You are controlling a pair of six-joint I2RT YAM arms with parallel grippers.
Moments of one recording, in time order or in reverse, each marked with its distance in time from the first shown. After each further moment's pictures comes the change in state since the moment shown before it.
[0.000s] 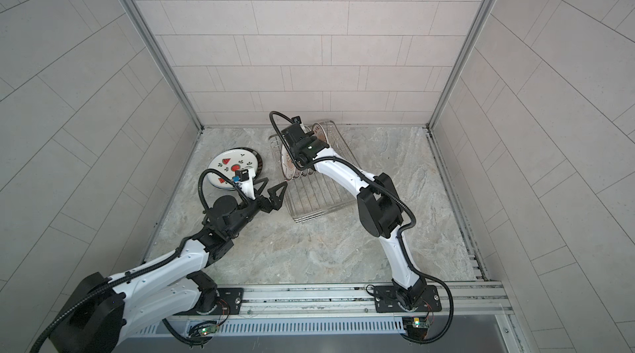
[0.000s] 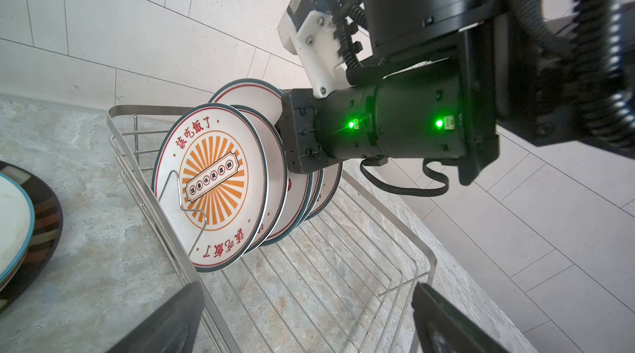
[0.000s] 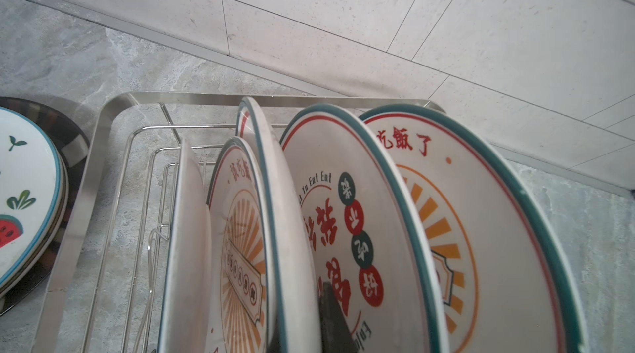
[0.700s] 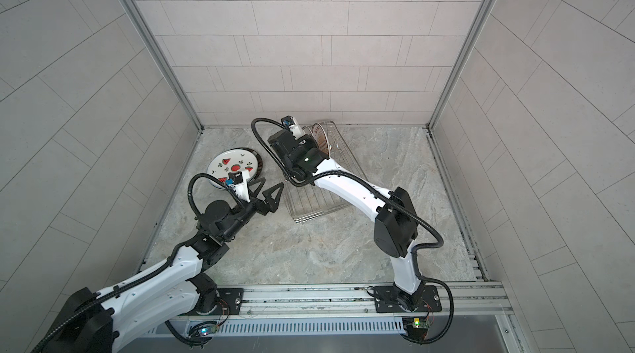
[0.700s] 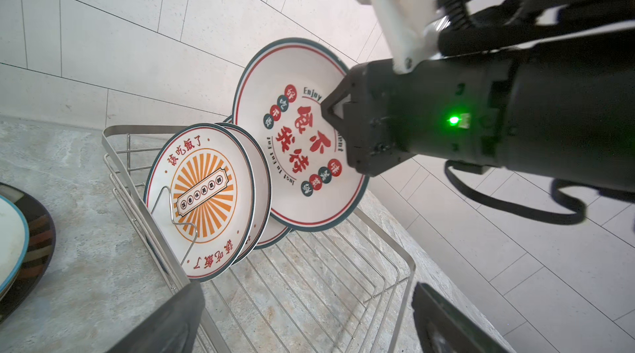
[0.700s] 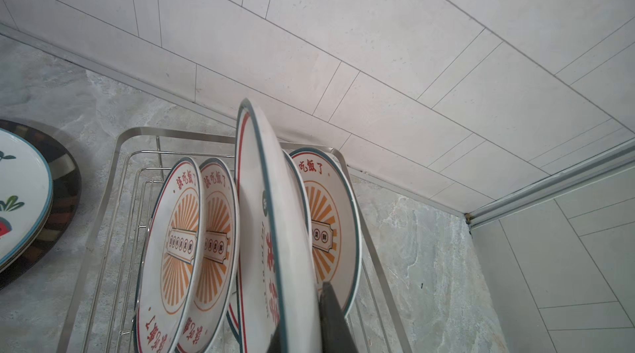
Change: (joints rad) left arm 0.000 -0.102 -0.027 -0.008 0.021 -0.003; right arm 0.147 -0.255 -0.166 0.019 0.340 -0.114
